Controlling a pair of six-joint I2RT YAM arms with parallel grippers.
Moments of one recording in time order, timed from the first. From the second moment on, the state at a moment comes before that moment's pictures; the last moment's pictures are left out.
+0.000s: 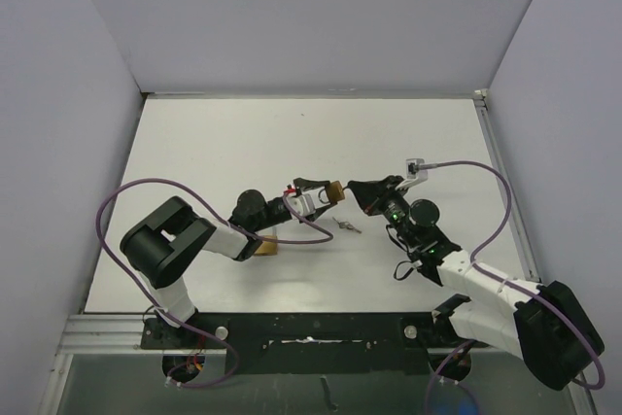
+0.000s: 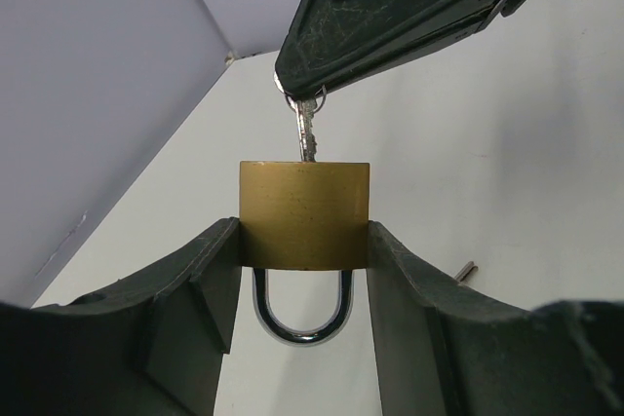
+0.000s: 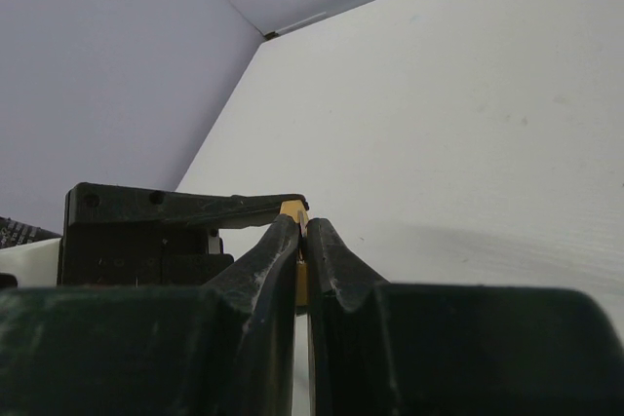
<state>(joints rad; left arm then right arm) -0.71 1.75 0.55 1.36 0.53 0.29 0.57 1.05 0.32 0.74 0.01 0.69</state>
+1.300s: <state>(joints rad) -0.67 1.74 0.45 1.39 0.37 0.18 0.41 1.07 0.44 0.40 -0.01 0.57</state>
